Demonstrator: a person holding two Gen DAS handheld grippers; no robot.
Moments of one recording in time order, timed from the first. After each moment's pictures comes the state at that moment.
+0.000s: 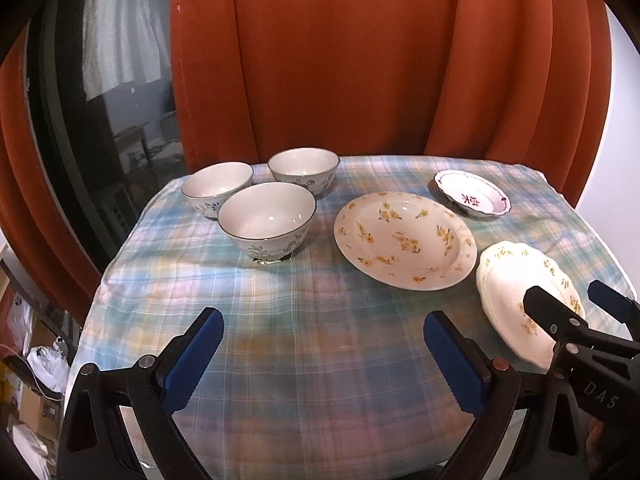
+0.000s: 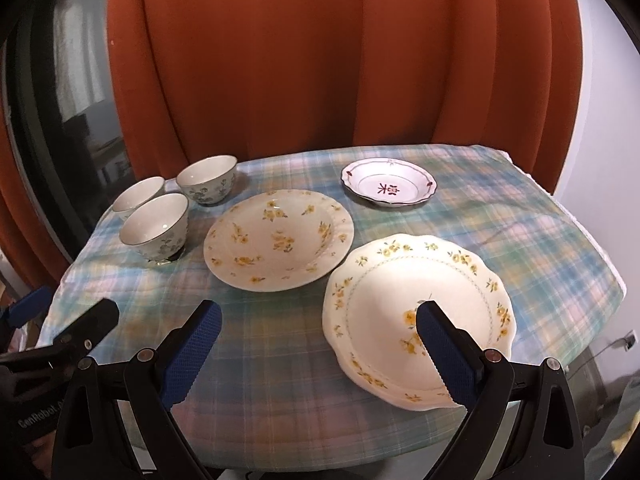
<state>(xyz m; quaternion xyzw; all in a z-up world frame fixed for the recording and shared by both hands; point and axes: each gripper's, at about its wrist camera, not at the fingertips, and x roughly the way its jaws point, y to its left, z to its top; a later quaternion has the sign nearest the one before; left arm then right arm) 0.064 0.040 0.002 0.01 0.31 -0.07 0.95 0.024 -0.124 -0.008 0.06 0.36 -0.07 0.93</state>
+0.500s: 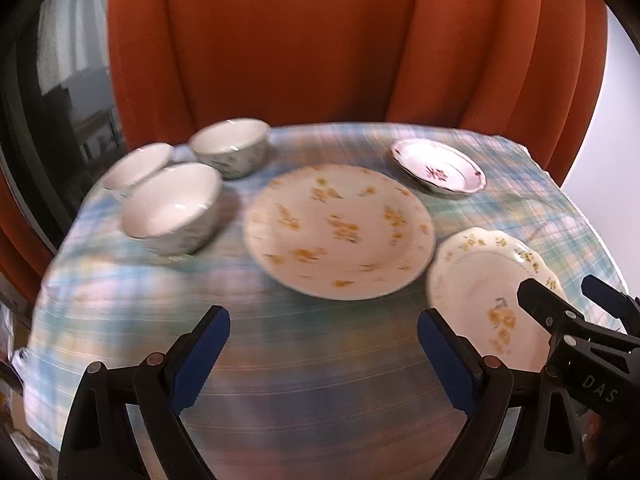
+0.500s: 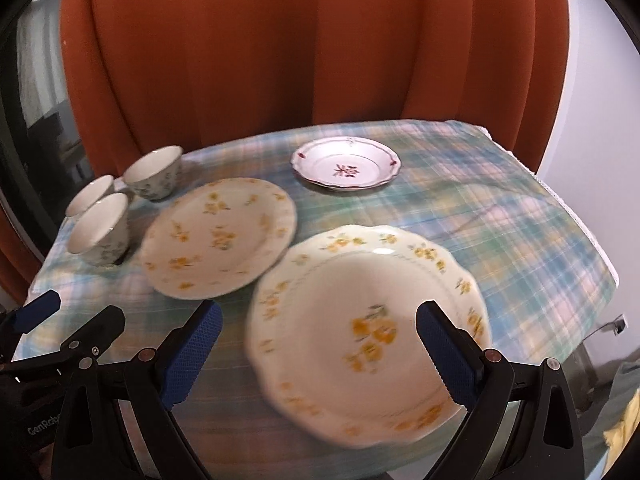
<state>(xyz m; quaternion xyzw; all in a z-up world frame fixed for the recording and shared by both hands) 0.111 -0.056 -0.026 0.01 0.41 -0.11 0.91 0.061 -0.202 -0.030 0.06 0.39 -0.09 0.92</state>
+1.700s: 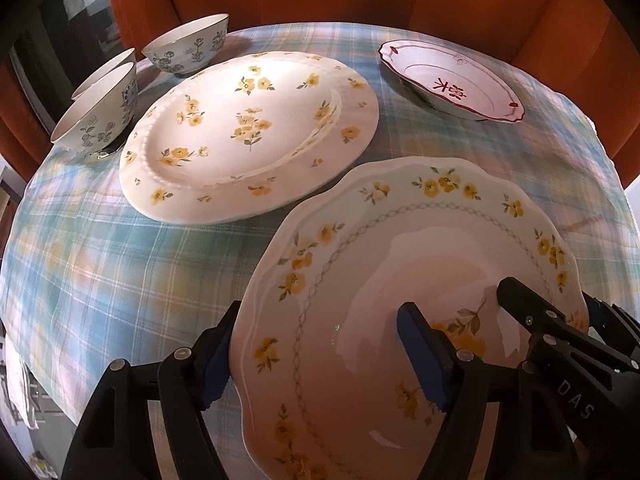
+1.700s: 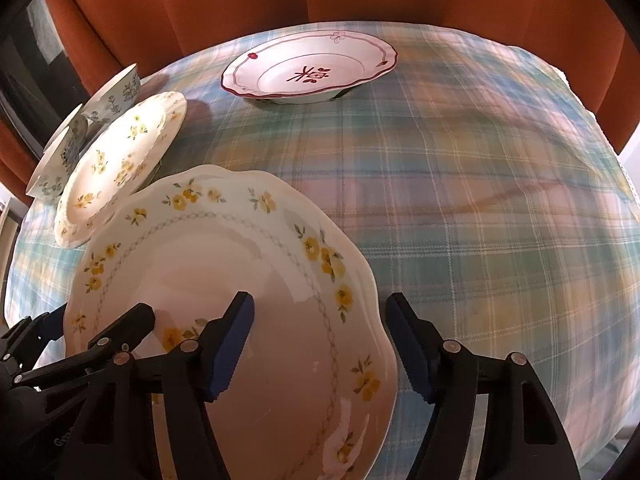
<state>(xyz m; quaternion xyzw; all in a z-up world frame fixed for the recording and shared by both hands) 0.149 -0.189 -0.103 -0.03 0.54 0.03 0.84 0.145 -0.336 -0.118 0.04 0.52 0.05 0.85</state>
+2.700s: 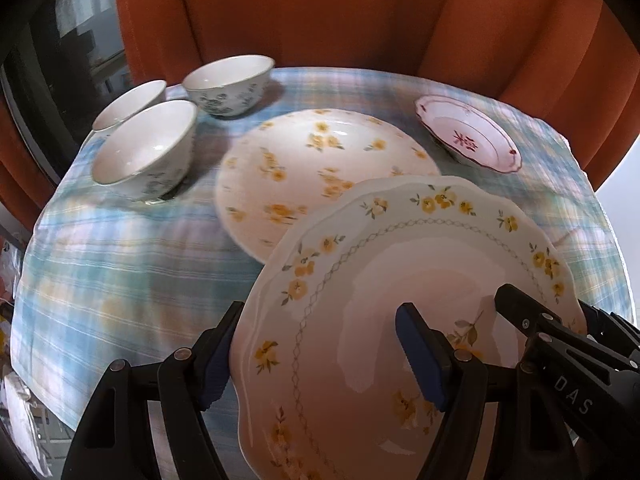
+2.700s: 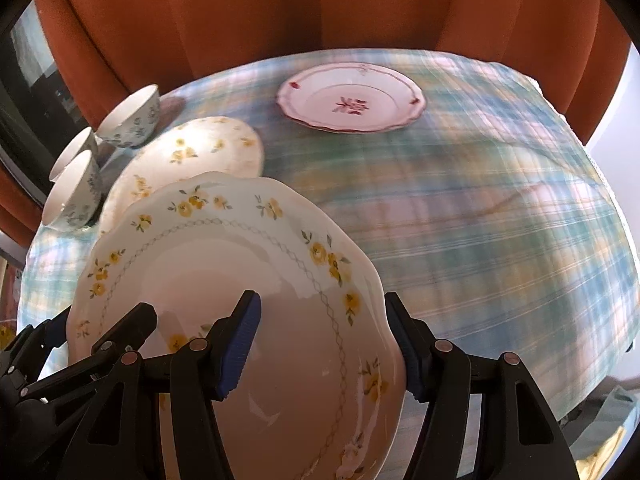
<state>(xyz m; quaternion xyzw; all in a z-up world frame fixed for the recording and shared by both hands) 0.142 -0.079 -0.054 -0.02 0.50 -0.04 0.86 0.126 -0.236 -0.064 0.07 0.51 -0.02 0.86</state>
